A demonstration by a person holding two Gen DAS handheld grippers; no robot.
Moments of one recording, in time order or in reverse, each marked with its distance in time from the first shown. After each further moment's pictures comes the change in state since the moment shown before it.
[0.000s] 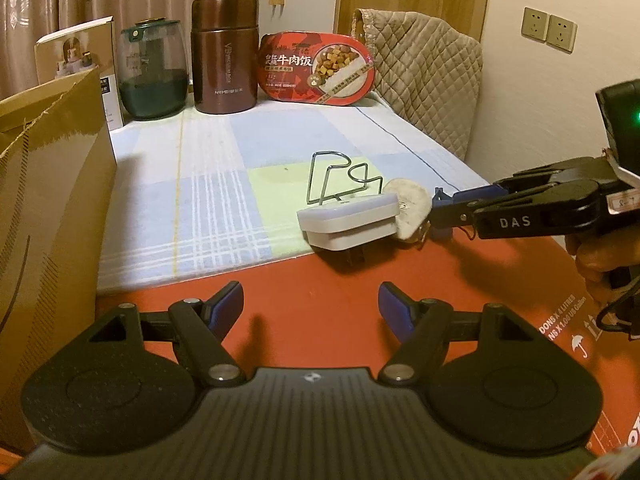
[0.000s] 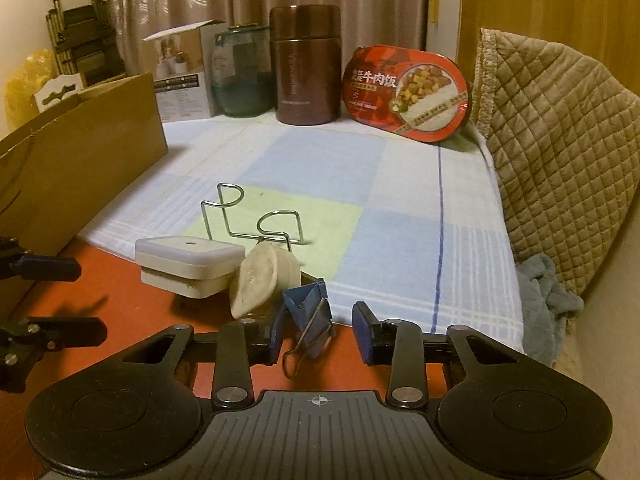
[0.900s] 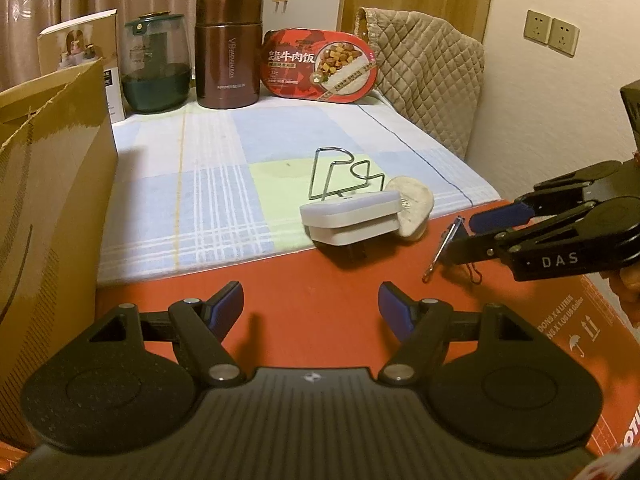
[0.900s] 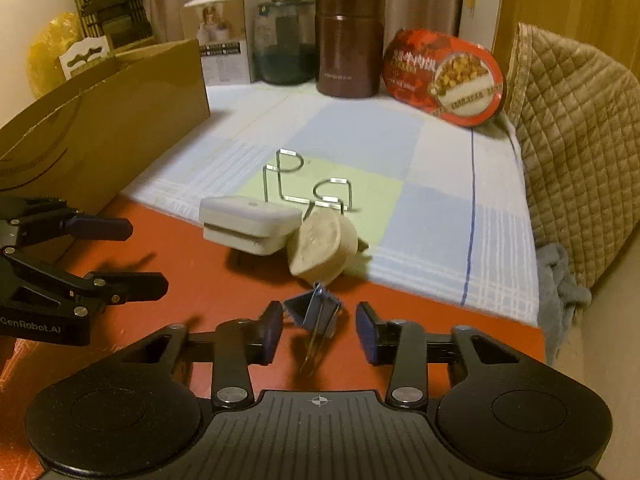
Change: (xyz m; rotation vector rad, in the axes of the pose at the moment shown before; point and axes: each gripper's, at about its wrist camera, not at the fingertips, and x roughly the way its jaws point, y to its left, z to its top) left arm 0.000 0.003 -0.002 -0.020 0.008 -0.005; right arm -0.019 0.030 -0.004 -0.076 0.093 0.042
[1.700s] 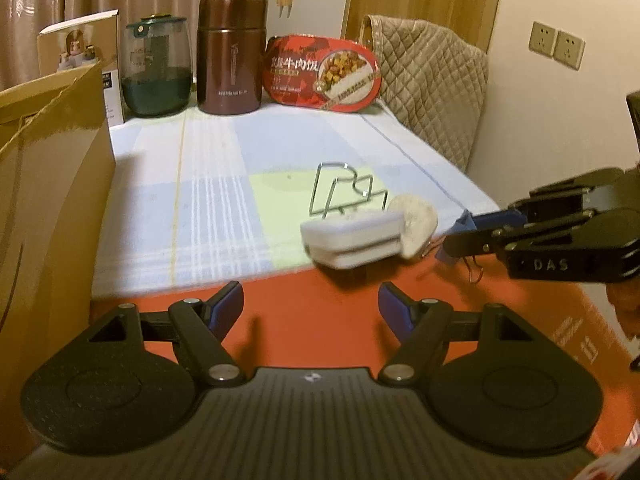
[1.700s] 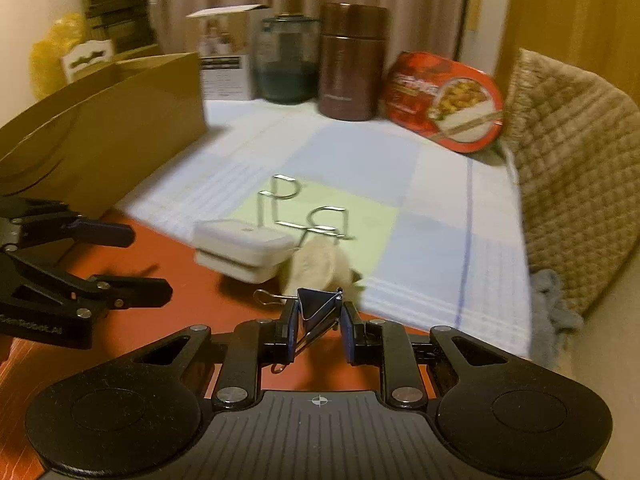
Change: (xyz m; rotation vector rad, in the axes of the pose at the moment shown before) left arm 0.008 0.001 0.012 -0.027 -0.023 -0.009; right arm 0.003 0.002 0.012 -0.016 -0.037 -0.040
